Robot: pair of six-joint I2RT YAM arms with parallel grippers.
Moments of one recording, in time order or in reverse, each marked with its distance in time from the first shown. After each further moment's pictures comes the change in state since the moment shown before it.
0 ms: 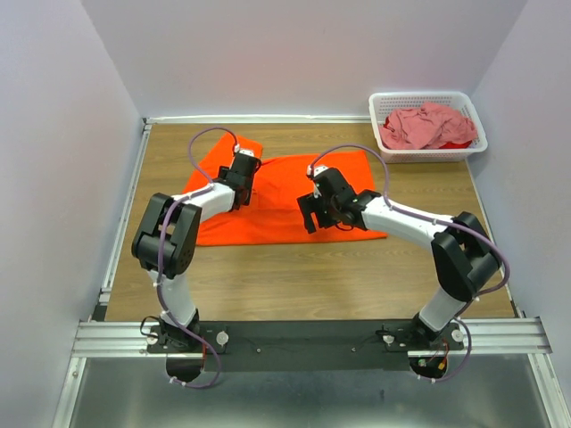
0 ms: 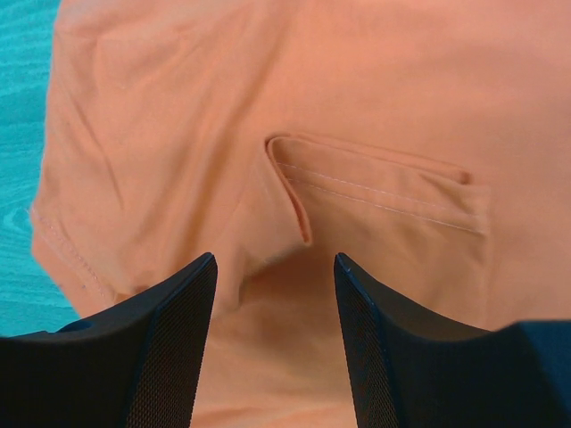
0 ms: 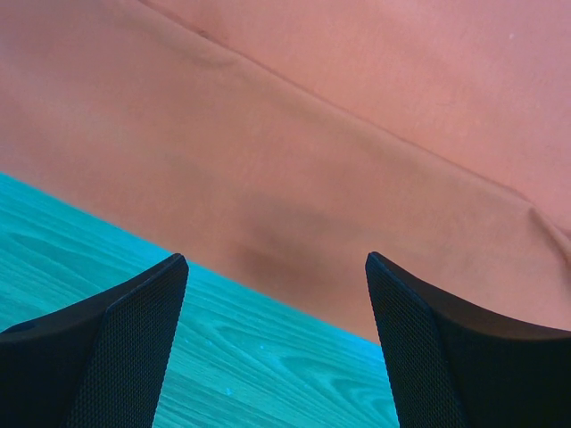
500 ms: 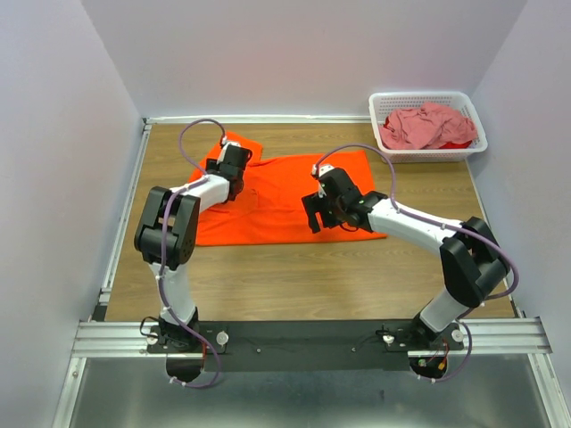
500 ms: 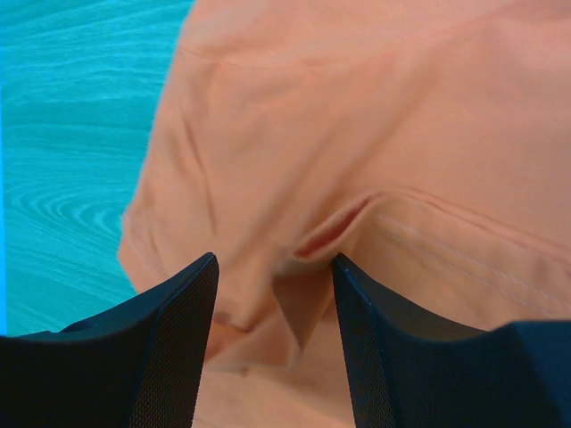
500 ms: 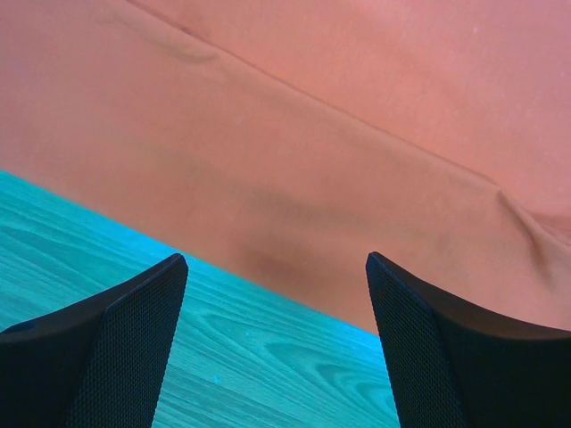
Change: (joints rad) left arm 0.068 0.076 0.084 -0.023 -0.145 0.021; right arm -0.015 -0.061 -0.036 -0.002 0.014 -0.016
